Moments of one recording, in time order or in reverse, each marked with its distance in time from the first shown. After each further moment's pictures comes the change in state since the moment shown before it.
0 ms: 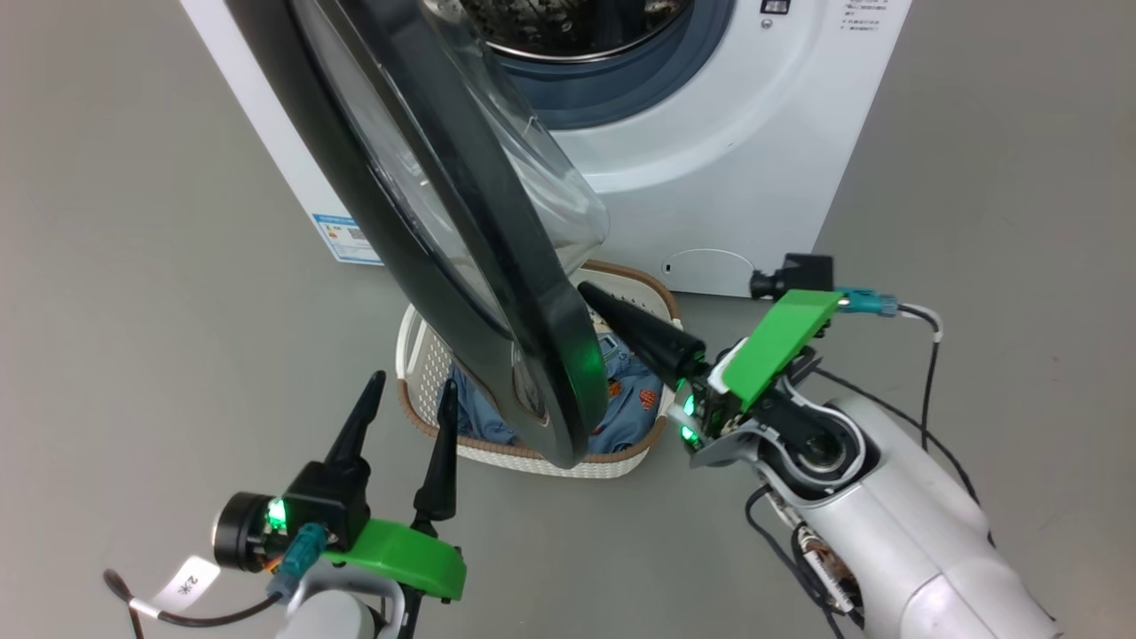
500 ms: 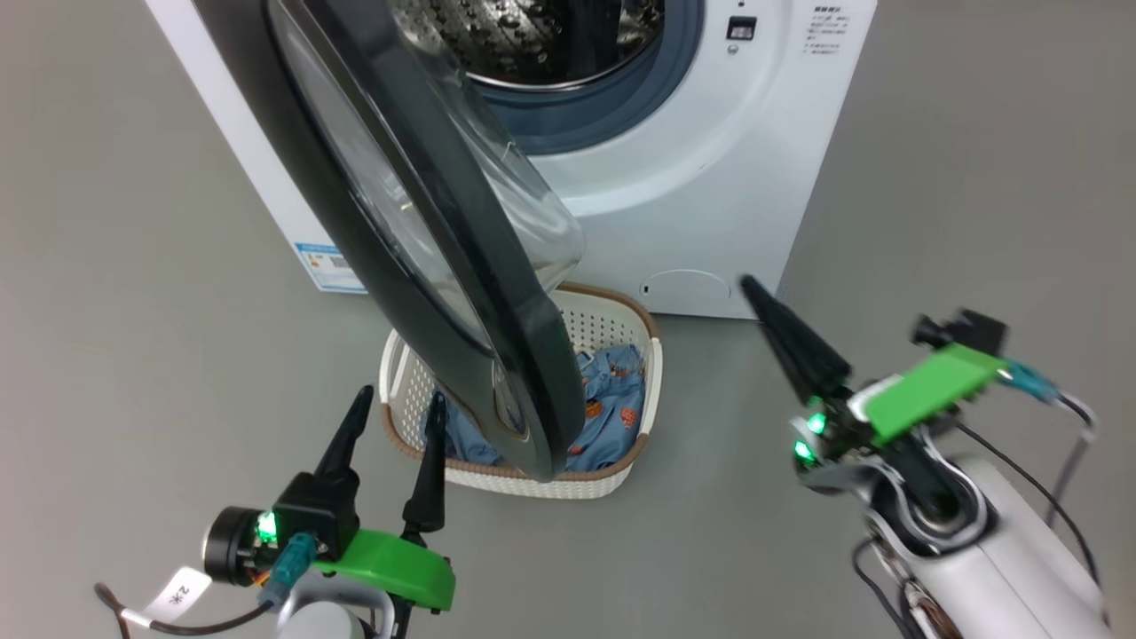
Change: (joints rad) left arm 0.021 0.001 0.026 0.011 0.007 -0.008 0.000; right arm 0.194 -0.142 -0.127 -0.209 0.016 0.000 -0.208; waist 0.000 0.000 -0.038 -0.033
